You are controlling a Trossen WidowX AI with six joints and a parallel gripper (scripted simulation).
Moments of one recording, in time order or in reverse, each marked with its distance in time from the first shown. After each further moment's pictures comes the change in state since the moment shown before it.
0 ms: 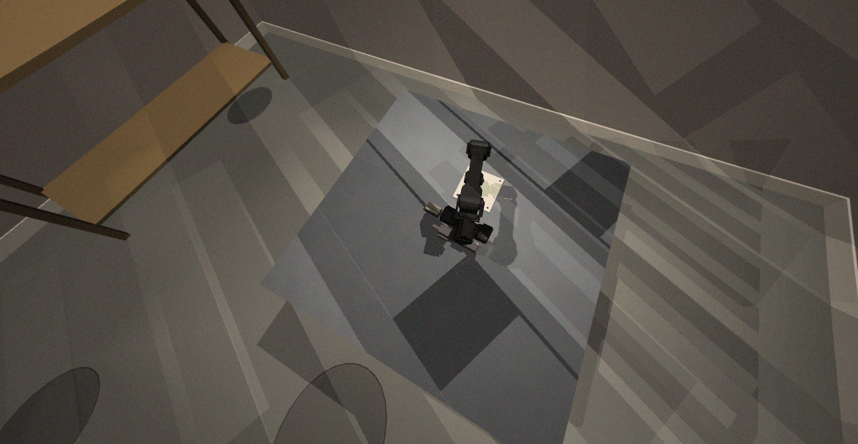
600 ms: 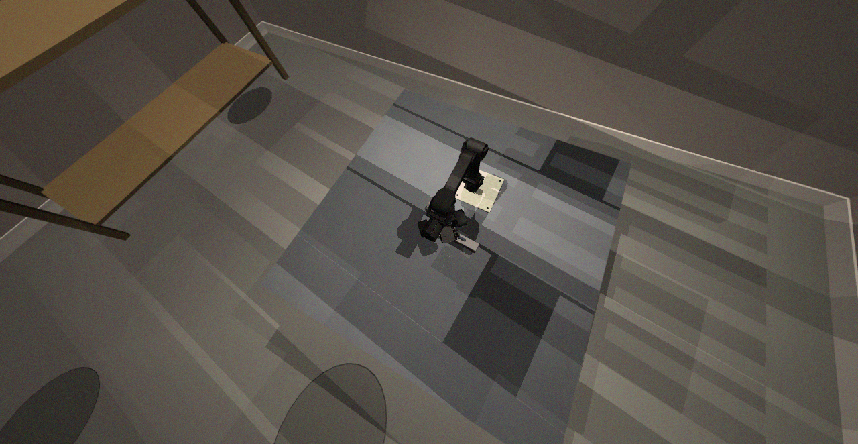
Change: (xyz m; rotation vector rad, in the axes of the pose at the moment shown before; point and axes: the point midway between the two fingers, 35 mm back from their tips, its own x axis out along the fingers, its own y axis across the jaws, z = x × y) arm 0.066 -0.090 0.012 -0.827 0.042 -0.021
